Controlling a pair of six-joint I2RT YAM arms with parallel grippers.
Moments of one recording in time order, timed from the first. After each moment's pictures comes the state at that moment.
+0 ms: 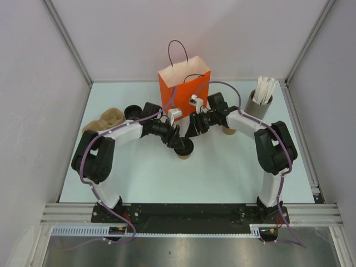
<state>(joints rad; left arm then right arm) -0.42 1.75 1.08 -0.25 0.89 0.17 0.47 1.90 1.33 -0.30 -0.79 0.07</state>
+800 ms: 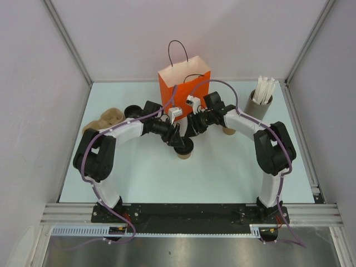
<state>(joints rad) -0.42 1.77 1.12 -0.30 0.88 0.16 0.50 1.91 1.37 -0.35 -0.69 -0.01</state>
